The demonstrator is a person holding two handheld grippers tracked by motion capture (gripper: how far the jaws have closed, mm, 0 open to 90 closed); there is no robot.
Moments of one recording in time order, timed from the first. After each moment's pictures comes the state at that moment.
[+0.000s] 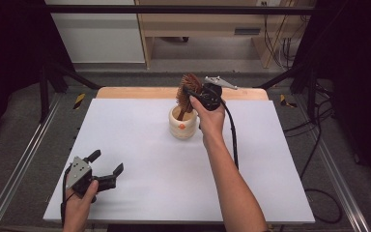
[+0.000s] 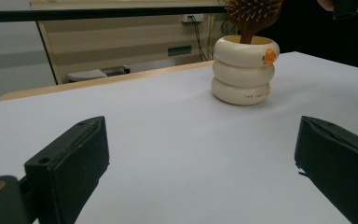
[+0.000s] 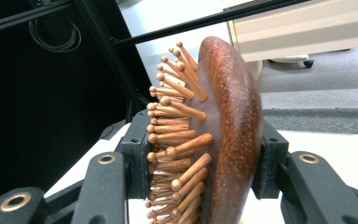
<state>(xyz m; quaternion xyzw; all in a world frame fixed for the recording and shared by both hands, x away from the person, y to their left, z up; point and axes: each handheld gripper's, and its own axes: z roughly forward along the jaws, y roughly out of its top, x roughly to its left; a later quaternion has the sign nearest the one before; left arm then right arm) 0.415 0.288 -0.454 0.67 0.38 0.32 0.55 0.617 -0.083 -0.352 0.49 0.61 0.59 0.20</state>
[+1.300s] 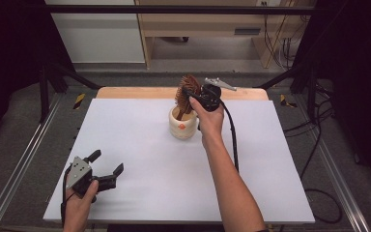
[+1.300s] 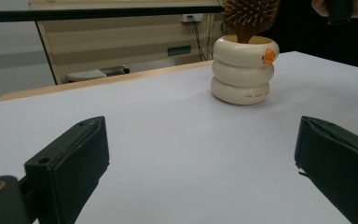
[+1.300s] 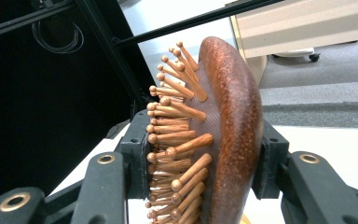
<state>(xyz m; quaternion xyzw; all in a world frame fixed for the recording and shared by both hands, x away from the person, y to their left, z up) 0.415 0.287 -0.454 0.67 0.38 0.32 0.55 0.620 -0.082 -0.360 0.49 0.60 0.60 0.18</state>
